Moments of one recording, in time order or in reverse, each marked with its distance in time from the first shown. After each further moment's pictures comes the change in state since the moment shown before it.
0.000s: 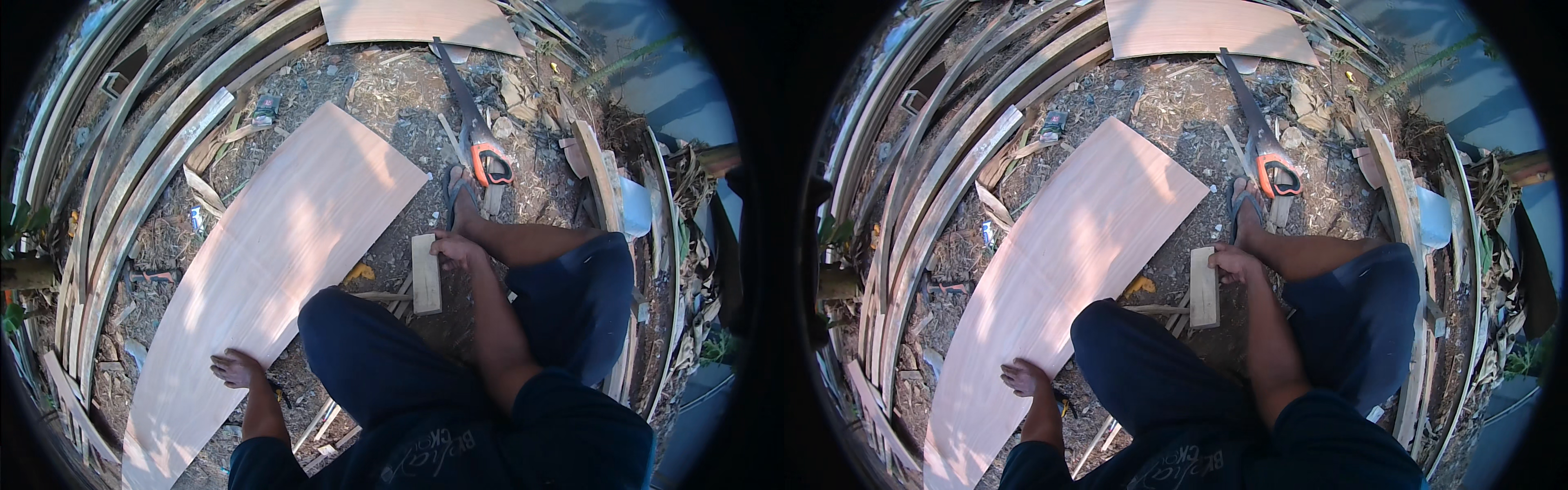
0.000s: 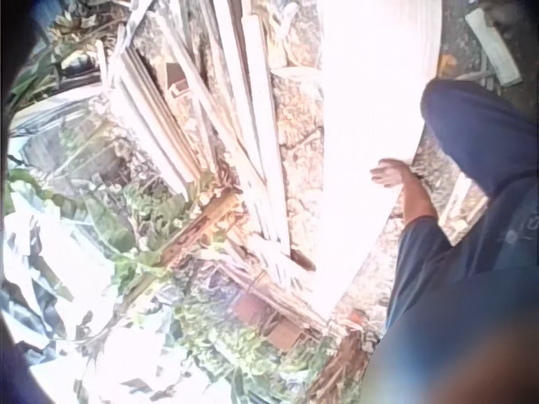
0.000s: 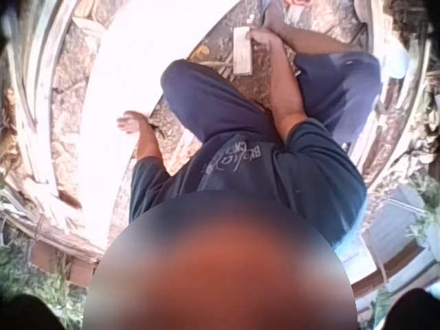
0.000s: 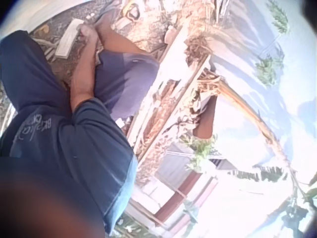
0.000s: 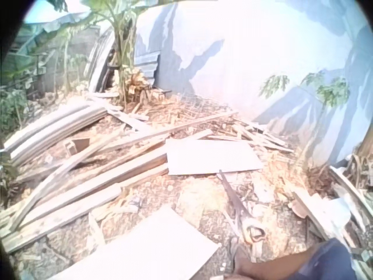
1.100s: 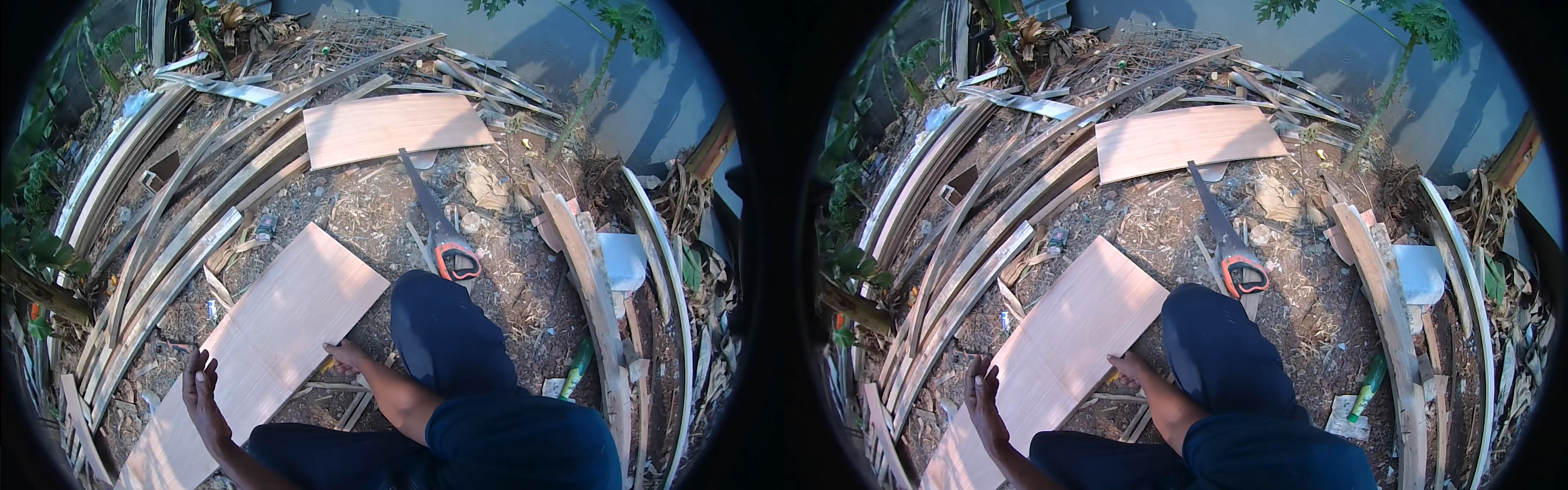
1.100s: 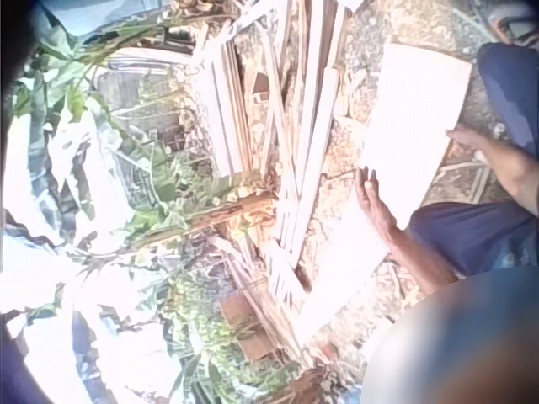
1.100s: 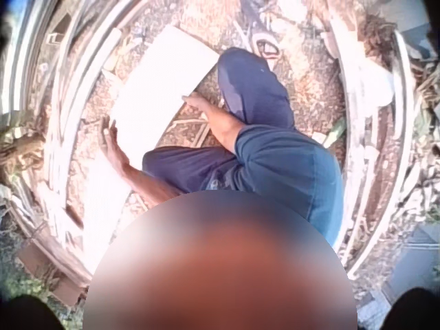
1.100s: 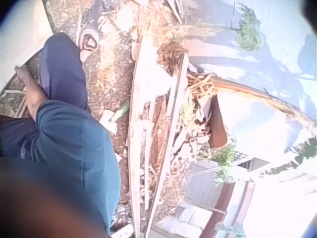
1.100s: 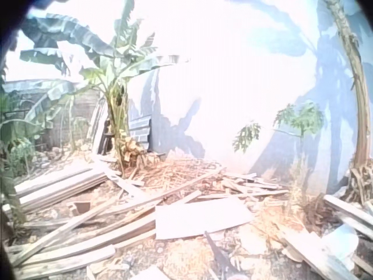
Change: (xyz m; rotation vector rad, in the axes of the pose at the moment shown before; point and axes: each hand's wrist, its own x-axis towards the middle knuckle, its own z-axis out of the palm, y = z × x) left_hand -0.103 0.148 -0.367 -1.388 -0.588 0.623; right_hand 0.028 -0.040 0.137 0.119 -0.266 -0.123
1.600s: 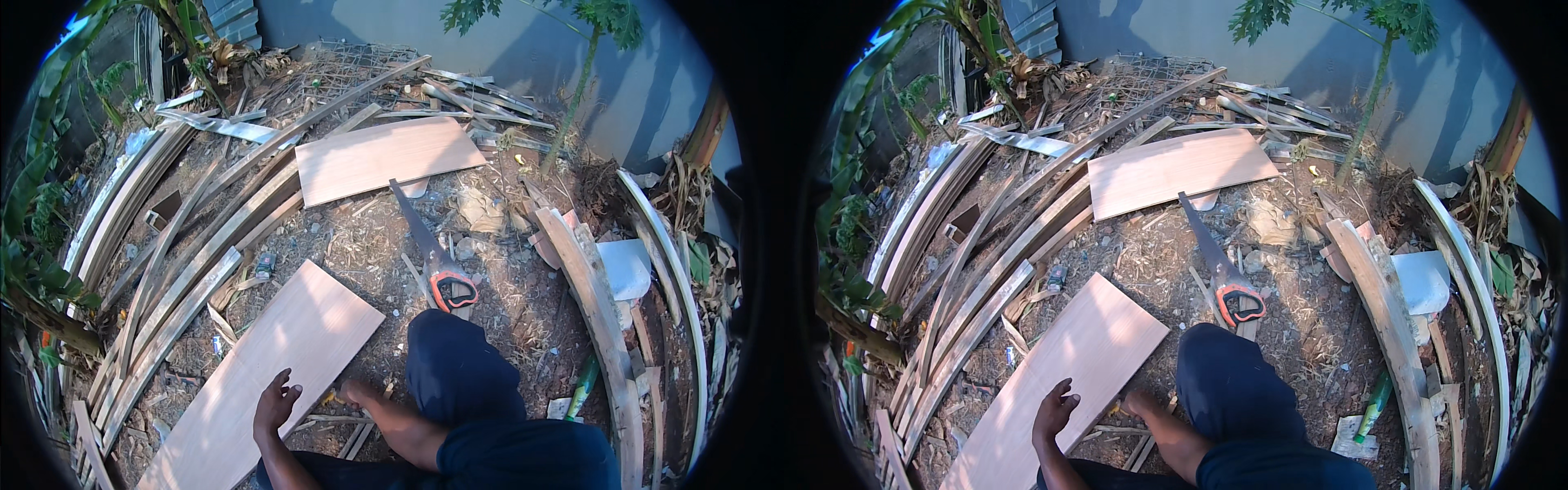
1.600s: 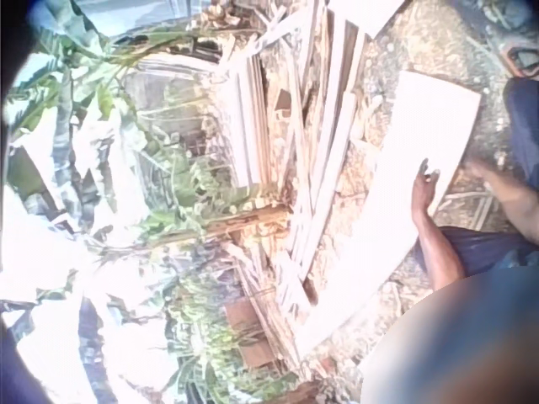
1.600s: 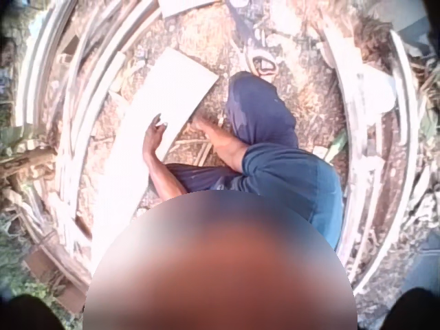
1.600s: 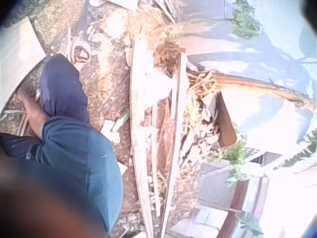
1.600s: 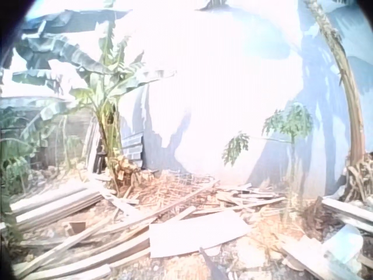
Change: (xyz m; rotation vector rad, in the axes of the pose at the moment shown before) left_hand 0.023 -0.069 0.102 0.638 -0.593 -0.243; right_hand 0.014 0.018 -0.011 -0.674 0.035 -0.080
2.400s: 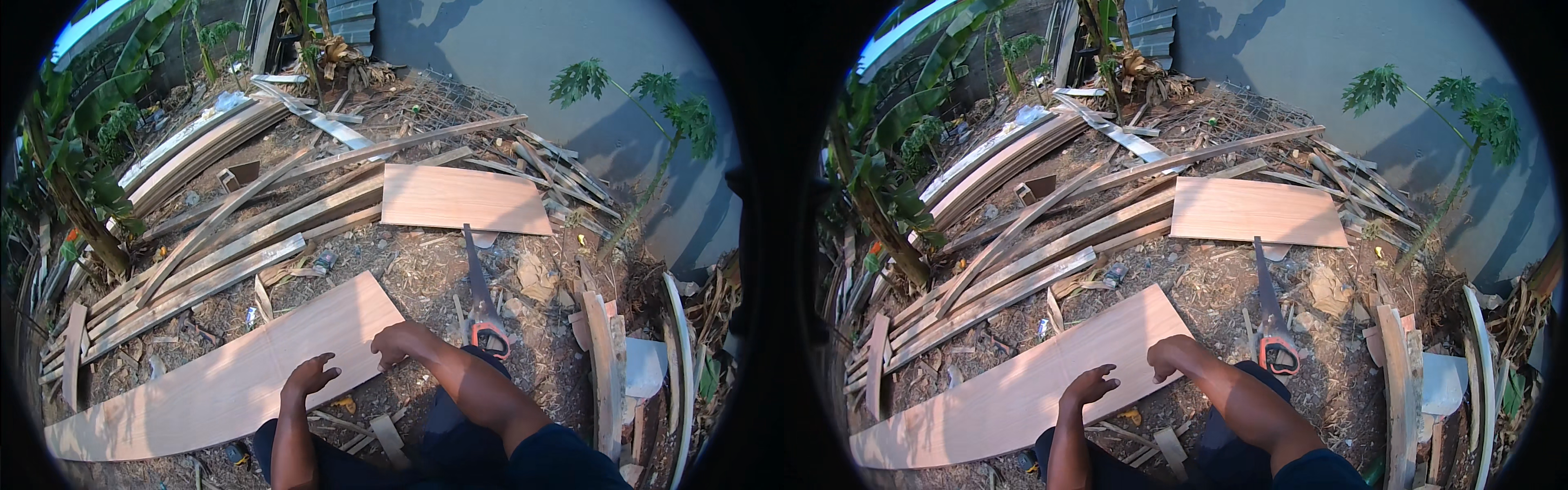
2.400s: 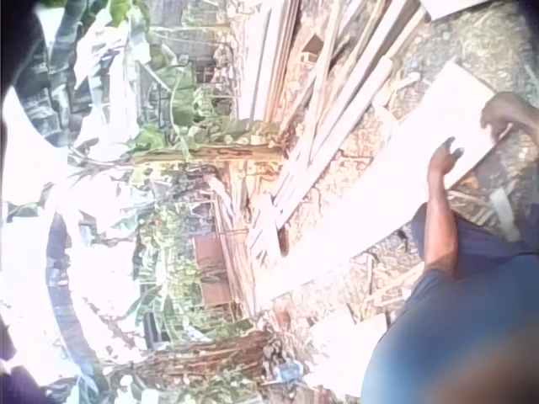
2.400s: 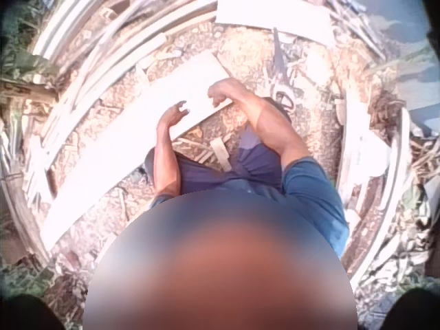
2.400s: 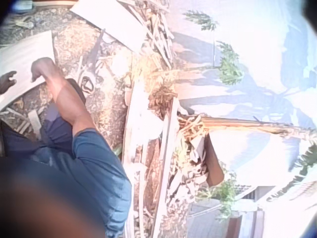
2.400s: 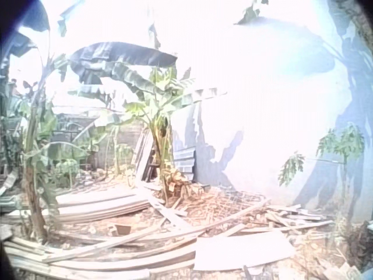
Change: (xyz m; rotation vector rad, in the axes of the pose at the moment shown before) left_hand 0.048 -0.008 0.011 0.212 -0.059 0.037; right_hand -0.188 -0.161 -0.221 -1.079 -0.111 -0.392
